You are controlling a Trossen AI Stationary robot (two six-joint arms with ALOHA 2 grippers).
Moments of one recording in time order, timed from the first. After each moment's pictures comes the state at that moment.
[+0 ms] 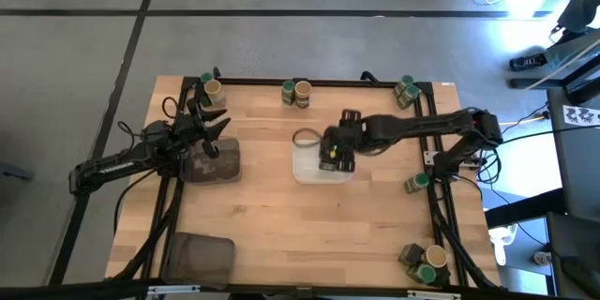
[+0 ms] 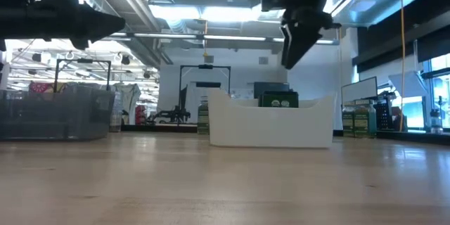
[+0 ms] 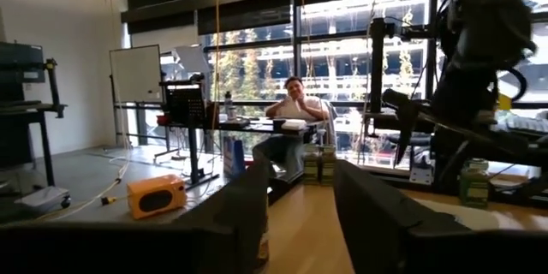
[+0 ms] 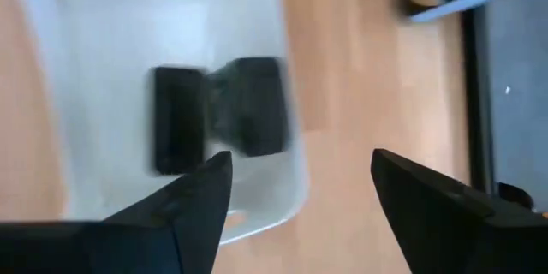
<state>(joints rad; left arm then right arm) 0.37 0.03 0.01 0.24 -0.14 0.06 -0.01 1.62 1.35 -0.95 0.36 0.00</state>
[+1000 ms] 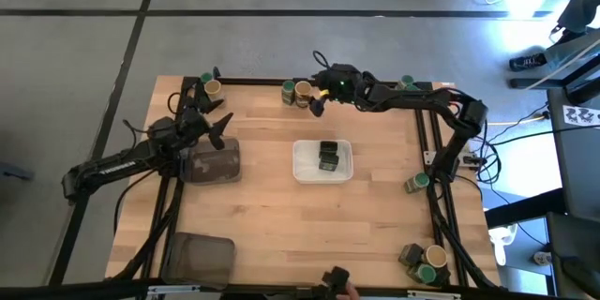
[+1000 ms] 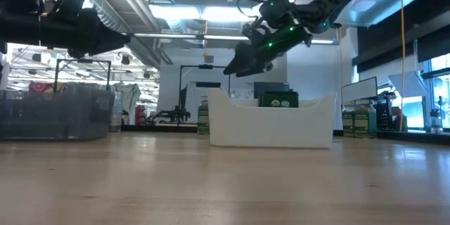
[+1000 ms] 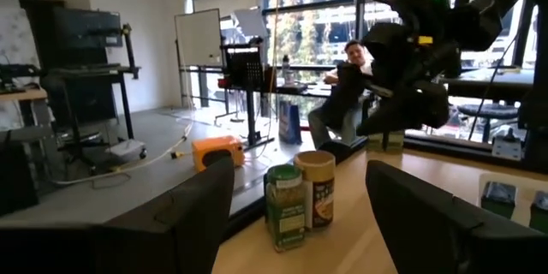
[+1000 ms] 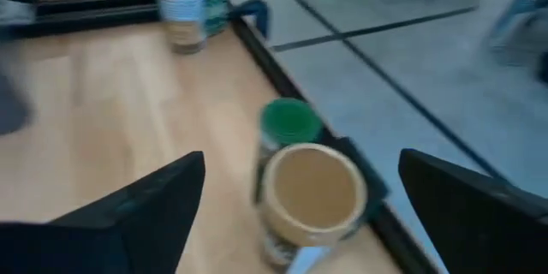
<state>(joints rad) 0.46 0.15 0.01 0.24 -0.24 0.05 -0.49 1.76 1.12 0.23 0.02 -0.12</state>
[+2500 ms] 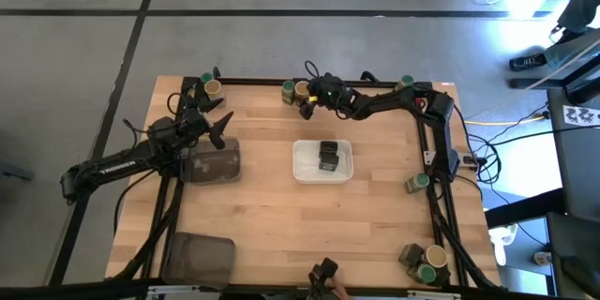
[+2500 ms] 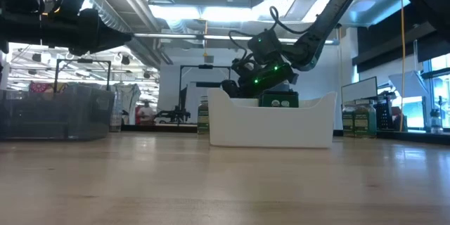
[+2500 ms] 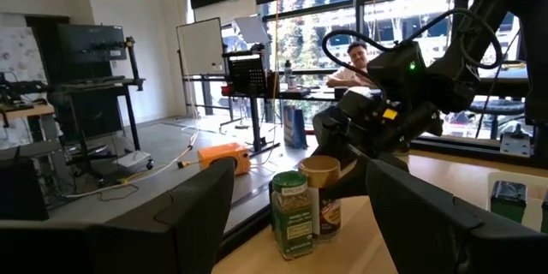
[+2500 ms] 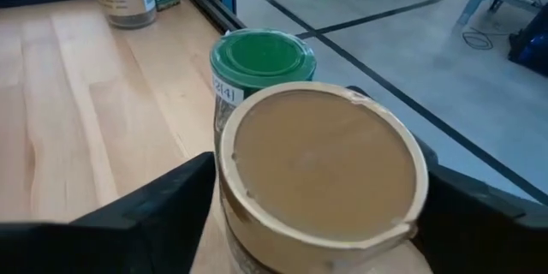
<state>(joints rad) 0.46 0.17 0.01 0.29 -0.24 0.10 -0.49 2.05 1.13 0.54 0.08 -0.06</state>
